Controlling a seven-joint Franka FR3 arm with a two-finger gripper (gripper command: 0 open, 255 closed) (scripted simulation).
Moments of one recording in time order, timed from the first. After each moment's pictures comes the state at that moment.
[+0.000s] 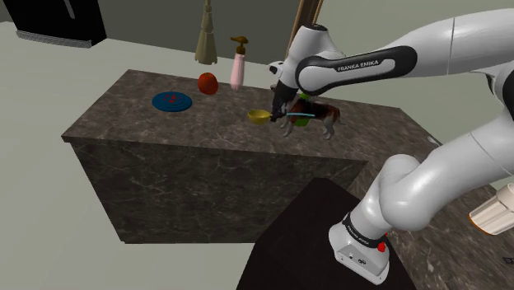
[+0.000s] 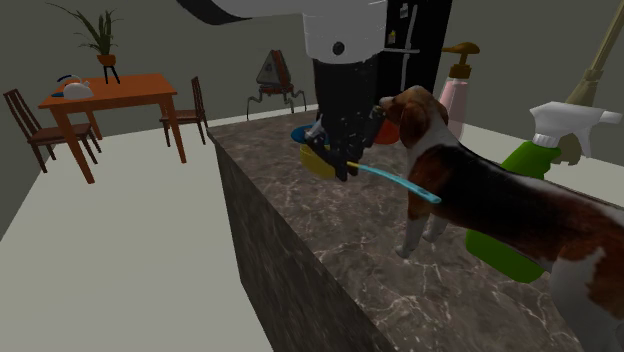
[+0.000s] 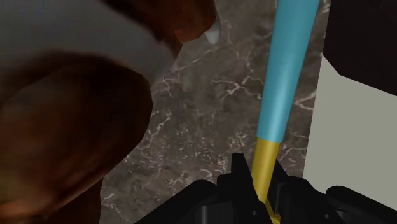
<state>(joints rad) 0.19 -0.36 -0.22 -2.44 -0.16 2.26 -0.73</state>
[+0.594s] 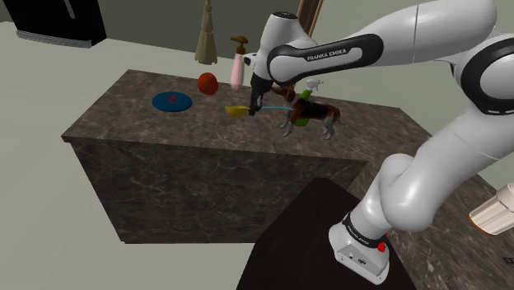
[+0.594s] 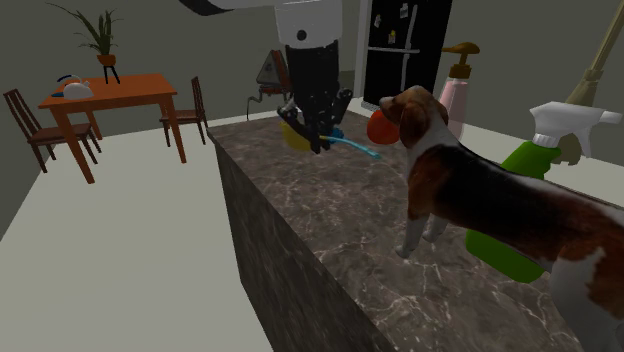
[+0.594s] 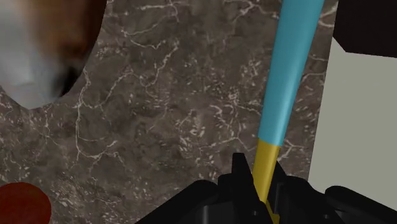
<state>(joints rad) 0.25 -0.15 -0.17 -2.21 -0.11 2.23 -0.65</state>
